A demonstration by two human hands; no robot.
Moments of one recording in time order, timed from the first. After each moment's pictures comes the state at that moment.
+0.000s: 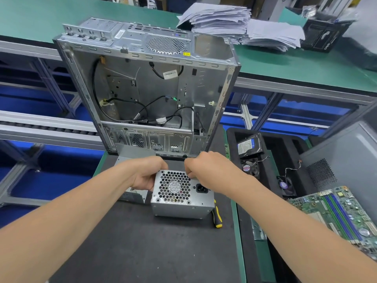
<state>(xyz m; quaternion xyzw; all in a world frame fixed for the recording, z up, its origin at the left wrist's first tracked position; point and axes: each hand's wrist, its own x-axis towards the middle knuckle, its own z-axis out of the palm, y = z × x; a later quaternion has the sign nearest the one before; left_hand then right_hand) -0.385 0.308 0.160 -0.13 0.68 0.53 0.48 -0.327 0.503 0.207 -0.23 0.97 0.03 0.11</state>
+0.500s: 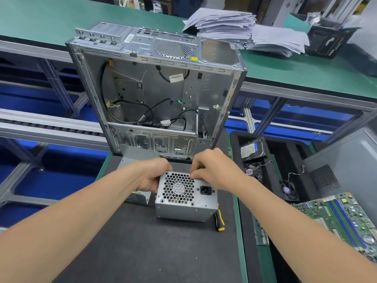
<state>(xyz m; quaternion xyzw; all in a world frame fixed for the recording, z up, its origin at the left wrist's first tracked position) -0.380 0.312 0.165 -0.14 0.69 0.54 0.47 -0.335 0.505 0.210 -0.09 0.97 -0.19 0.13</state>
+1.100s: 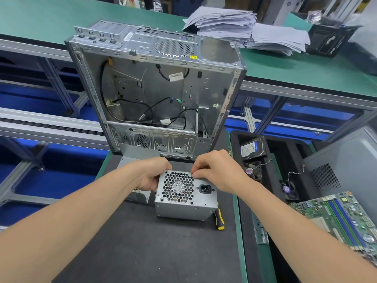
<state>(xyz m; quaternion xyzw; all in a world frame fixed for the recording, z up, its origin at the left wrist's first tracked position) -0.380 0.313 0.163 -0.15 0.69 0.54 0.46 -0.327 0.519 0.198 -0.08 0.95 -0.27 0.10</state>
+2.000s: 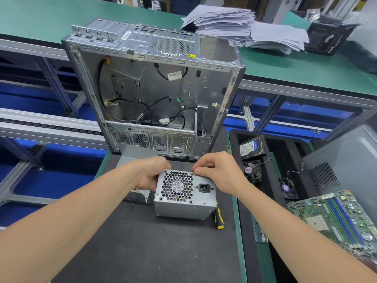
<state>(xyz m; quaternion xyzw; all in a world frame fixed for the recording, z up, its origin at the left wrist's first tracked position) -0.382 0.313 0.162 -0.15 0.69 0.54 0.47 -0.320 0.529 0.179 -0.02 0.92 -0.40 0.06</state>
